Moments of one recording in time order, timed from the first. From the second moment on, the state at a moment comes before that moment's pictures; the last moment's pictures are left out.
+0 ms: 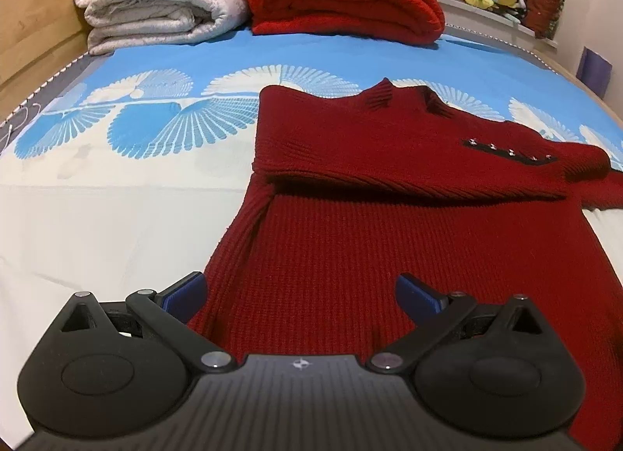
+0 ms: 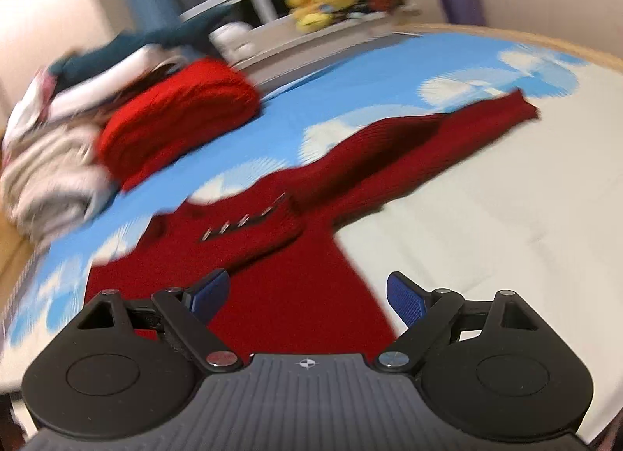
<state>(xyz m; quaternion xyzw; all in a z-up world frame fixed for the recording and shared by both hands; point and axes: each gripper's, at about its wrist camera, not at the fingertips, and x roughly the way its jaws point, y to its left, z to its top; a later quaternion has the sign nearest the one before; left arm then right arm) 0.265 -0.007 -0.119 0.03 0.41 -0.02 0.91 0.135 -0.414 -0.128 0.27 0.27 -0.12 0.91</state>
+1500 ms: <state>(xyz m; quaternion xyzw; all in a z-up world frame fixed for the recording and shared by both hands) 0.360 0.029 -0.136 0.00 0.43 0.08 0.90 0.275 -0.662 -0.211 0.42 0.23 -0.38 0.79</state>
